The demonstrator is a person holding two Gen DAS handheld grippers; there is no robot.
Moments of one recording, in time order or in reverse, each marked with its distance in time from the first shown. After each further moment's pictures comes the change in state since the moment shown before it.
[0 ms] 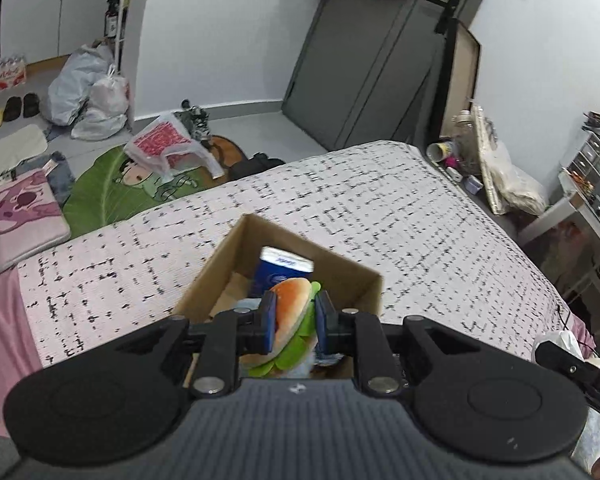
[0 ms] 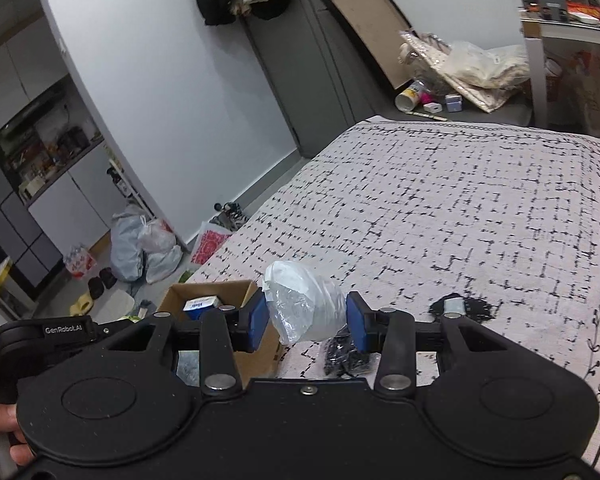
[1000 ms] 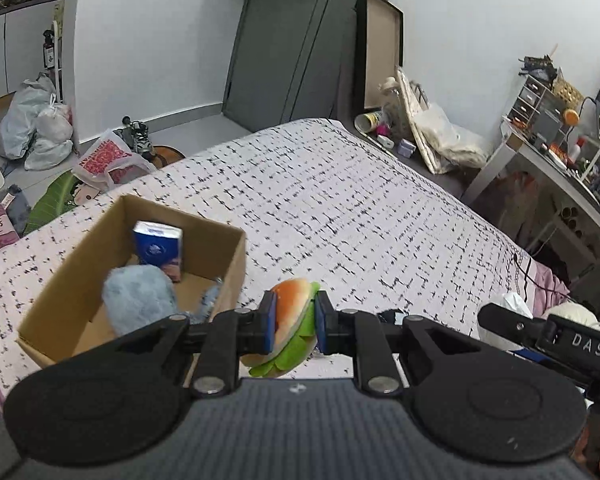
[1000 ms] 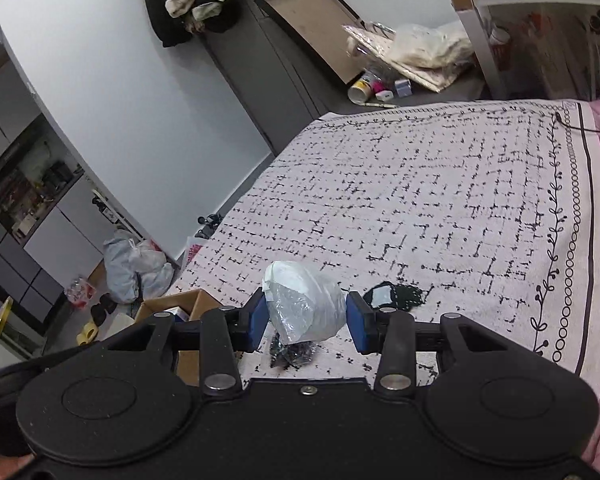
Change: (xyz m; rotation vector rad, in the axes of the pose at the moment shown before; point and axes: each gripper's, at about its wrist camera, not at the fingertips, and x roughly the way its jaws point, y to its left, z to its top) left arm -0.016 -0.113 -0.050 0.158 -0.010 -0.079; right arm -0.033 -0.077 0.004 0.135 0.003 -0.008
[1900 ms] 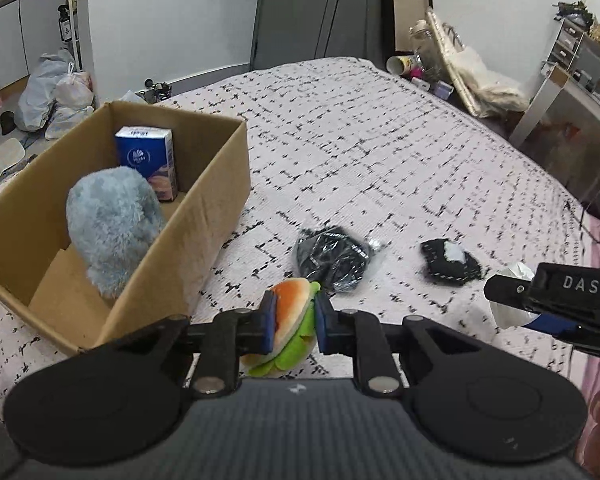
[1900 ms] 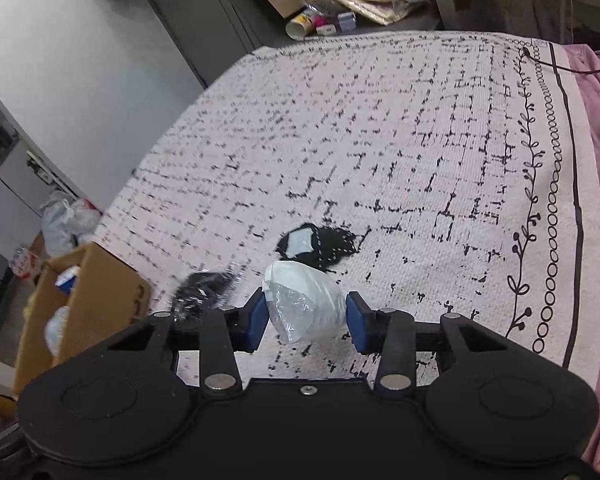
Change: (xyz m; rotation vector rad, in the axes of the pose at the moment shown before) left arm 0.071 -0.022 -0.068 0.014 0.095 0.122; right arm 0.066 -0.044 -0.024 0.028 0.159 -0.162
